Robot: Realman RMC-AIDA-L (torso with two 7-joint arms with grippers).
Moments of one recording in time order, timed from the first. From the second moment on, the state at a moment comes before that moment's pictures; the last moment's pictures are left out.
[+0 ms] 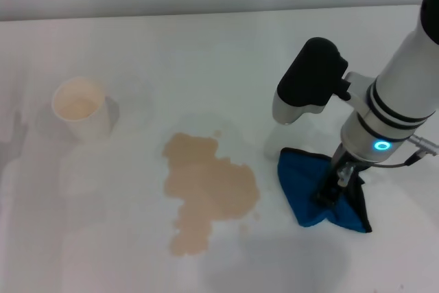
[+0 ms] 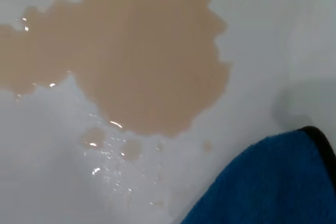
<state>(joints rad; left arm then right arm) -0.36 -2.08 2.75 0.20 -1.43 1.17 -0.23 0.59 2.02 -1.75 -1.21 0.55 1.49 -0.45</state>
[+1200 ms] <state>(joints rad) -0.39 -2.08 2.75 0.19 -1.43 1.16 -0.23 0.75 2.03 -2.12 -1.01 1.13 1.29 -0.71</state>
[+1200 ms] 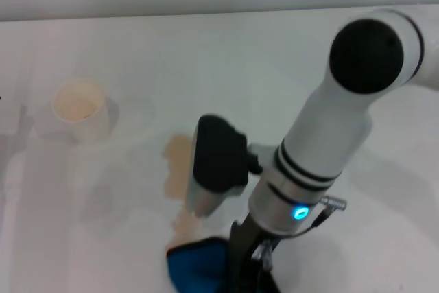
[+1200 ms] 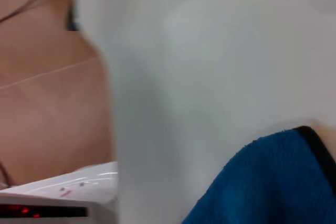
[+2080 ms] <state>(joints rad) -0.39 -2.08 2.75 0.20 -1.43 1.16 -0.23 0.76 2.03 -2.12 -0.93 1.19 1.03 -0.78</state>
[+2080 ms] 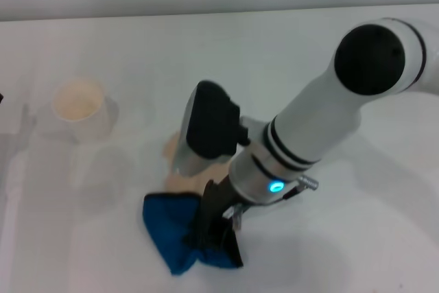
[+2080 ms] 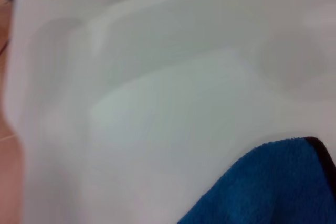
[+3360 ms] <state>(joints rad) -0.42 -2.08 2.75 0.20 -1.43 1.16 -0.23 0.81 2.03 -2.02 -0.87 1.12 1.06 -0.80</state>
